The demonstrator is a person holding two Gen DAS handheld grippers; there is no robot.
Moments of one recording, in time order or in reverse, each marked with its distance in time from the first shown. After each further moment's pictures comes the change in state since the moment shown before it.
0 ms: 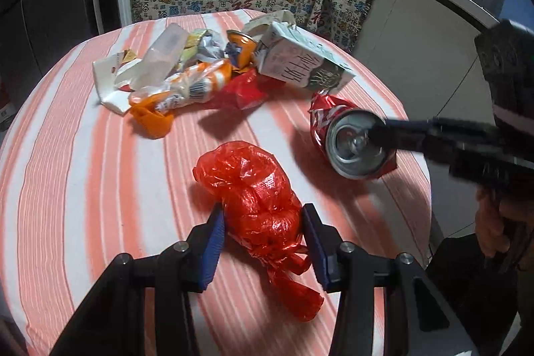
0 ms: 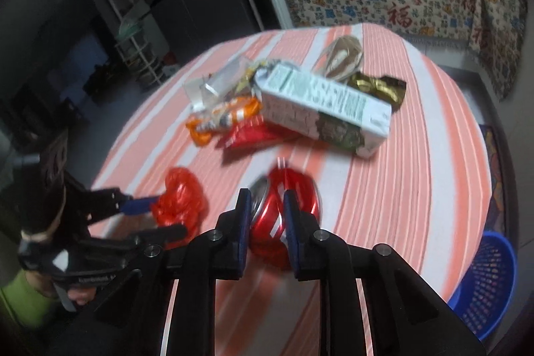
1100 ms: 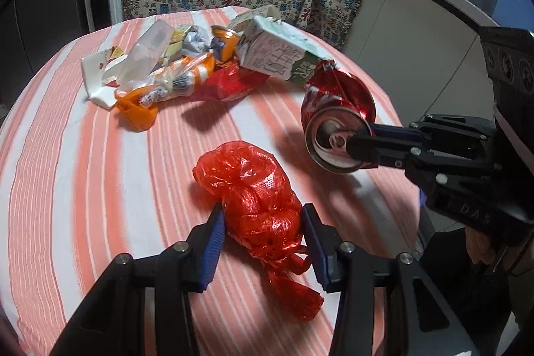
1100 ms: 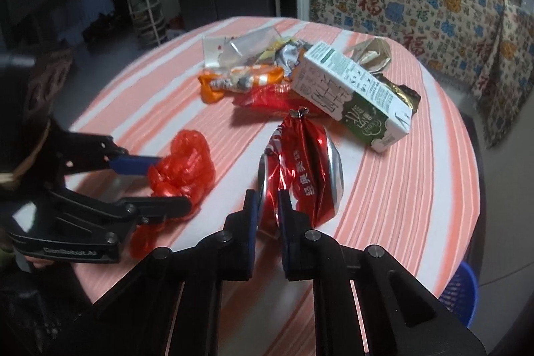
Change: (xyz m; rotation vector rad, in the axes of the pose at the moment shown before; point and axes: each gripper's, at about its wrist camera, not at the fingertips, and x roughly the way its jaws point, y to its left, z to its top) left arm 0.003 -0.011 0.001 0.001 0.006 -0.052; right arm 0.004 0.032 -0.019 -0.196 -0.018 -0.095
